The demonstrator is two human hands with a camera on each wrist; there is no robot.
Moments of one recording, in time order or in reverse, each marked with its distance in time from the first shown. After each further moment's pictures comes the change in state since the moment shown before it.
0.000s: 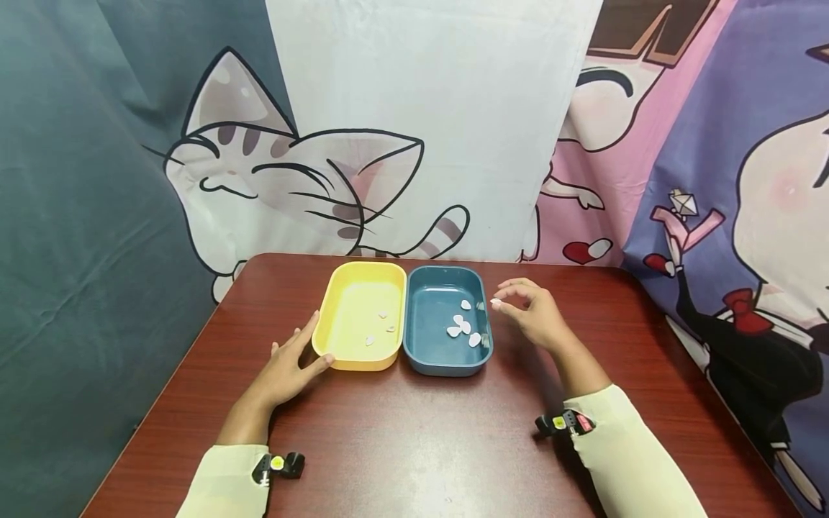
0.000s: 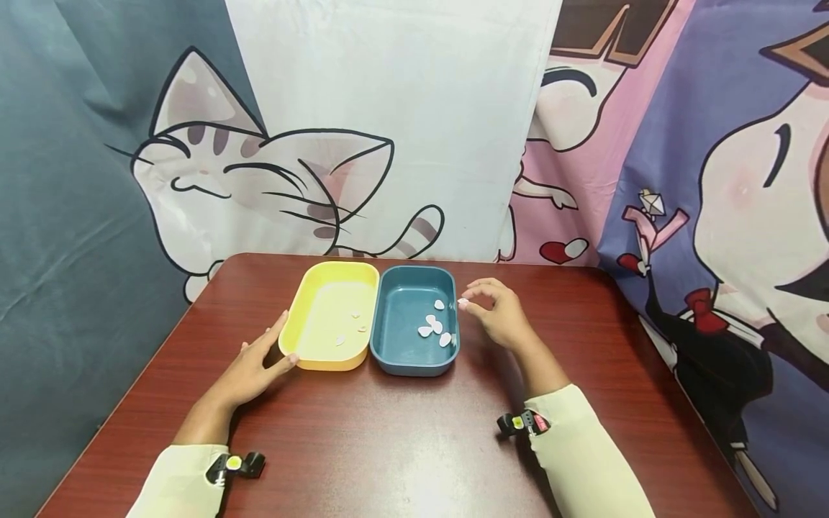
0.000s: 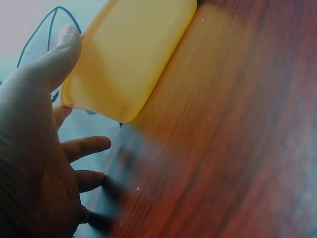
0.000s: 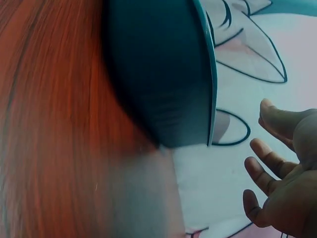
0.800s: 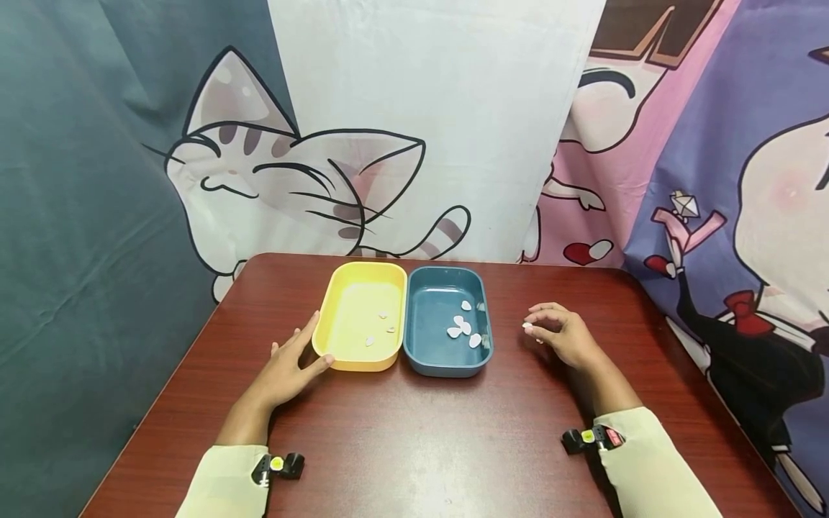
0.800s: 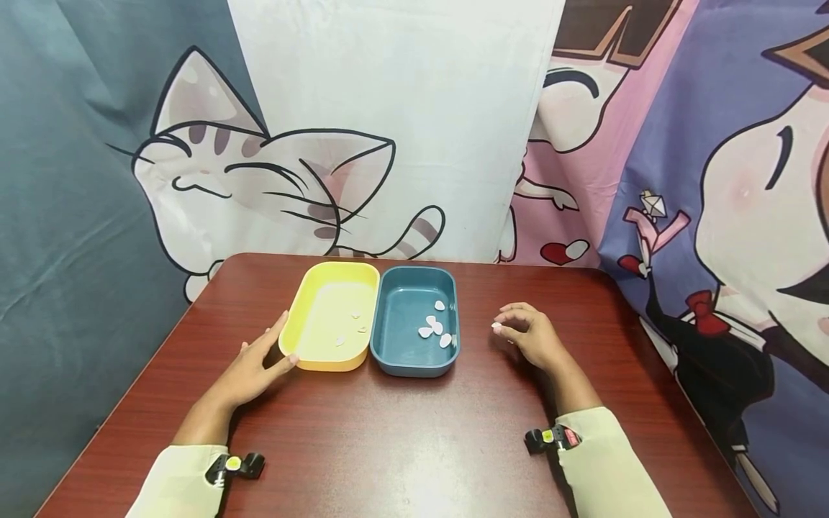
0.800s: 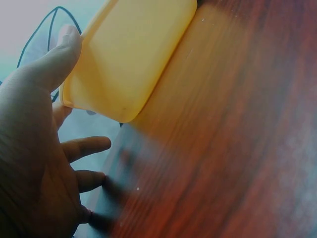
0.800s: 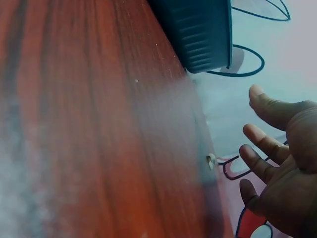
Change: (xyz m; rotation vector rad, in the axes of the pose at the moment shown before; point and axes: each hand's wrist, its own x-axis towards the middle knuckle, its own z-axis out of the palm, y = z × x) left_hand -0.001 -0.001 0.000 0.001 0.007 0.000; right_hand -0.034 0.072 -0.028 0.038 -0.026 -0.040
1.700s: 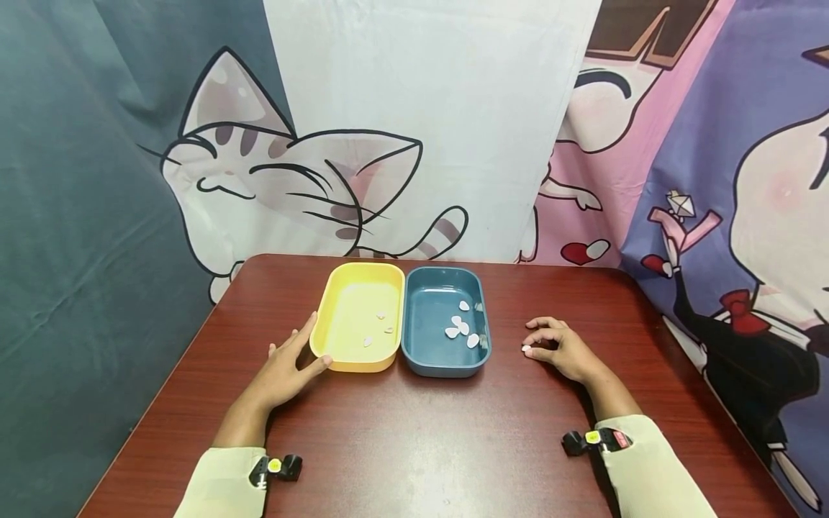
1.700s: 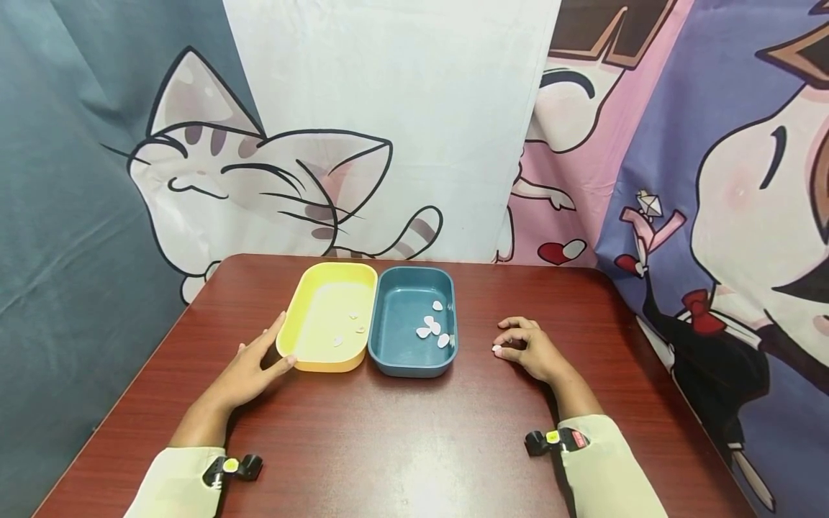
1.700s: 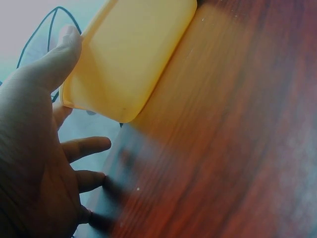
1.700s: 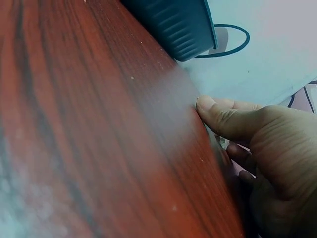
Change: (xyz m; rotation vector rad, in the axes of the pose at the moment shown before) left_hand 0.001 0.001 -0.001 0.008 -0.004 -0.002; right_hand -0.020 0.030 -0.001 -0.157 -0.138 -0.018
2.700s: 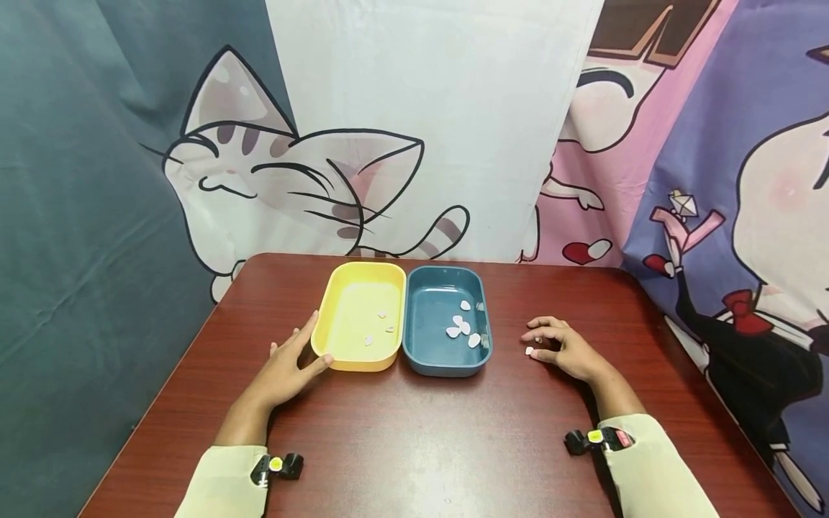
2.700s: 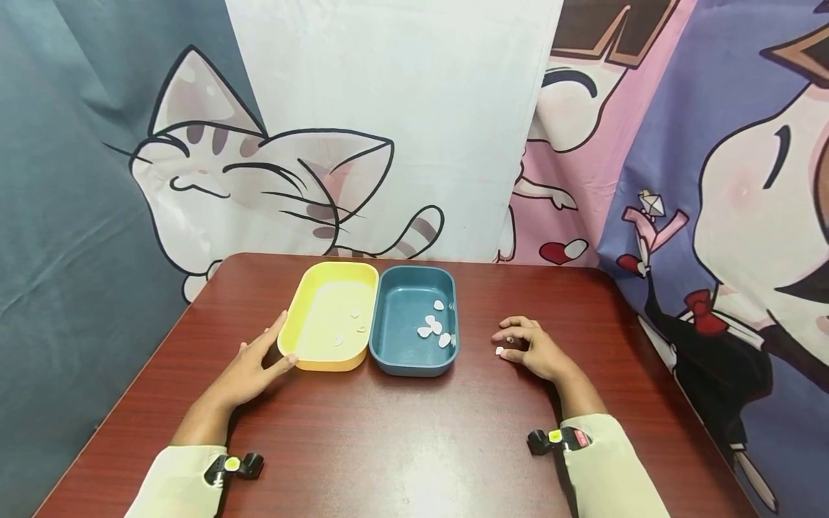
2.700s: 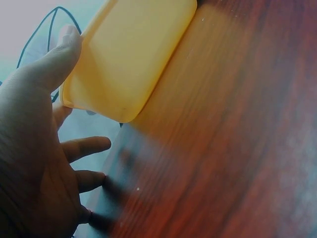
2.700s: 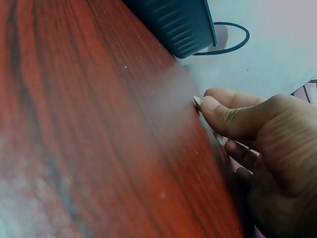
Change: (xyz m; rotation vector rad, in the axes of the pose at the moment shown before) left_hand -0.001 0.002 -0.001 -0.011 -0.006 -0.008; right_hand 0.002 0.005 -0.006 -0.015 -0.077 -0.015
